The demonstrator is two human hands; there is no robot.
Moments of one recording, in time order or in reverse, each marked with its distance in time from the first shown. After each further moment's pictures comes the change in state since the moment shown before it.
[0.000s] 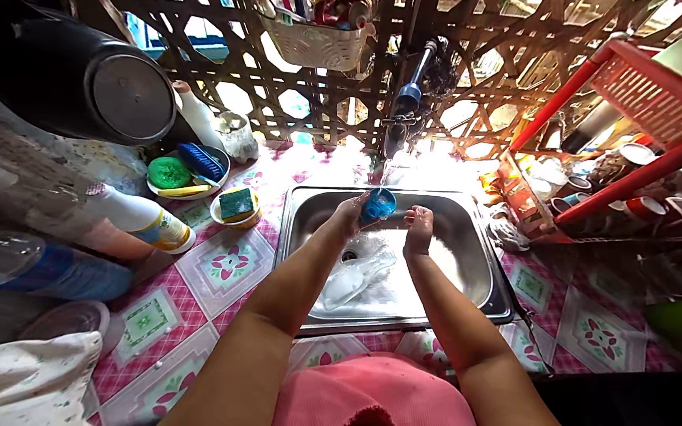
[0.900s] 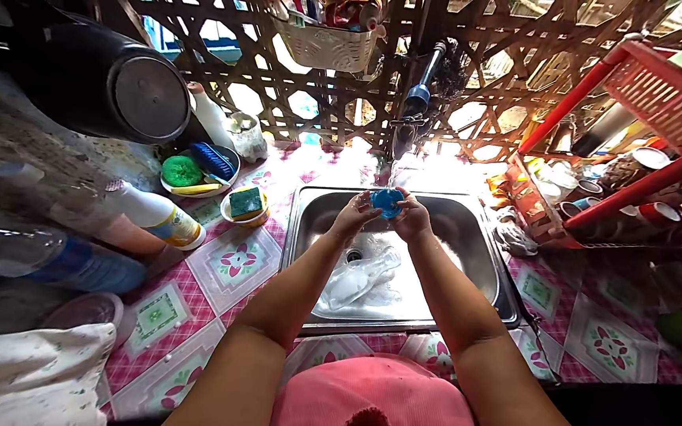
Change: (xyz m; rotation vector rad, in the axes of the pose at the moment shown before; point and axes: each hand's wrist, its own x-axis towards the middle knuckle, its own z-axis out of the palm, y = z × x) left_hand -0.024 -0.013 -0.029 0.495 -0.099 0.380; right_hand 0.025 -0.028 0.028 0.503 -0.386 0.379
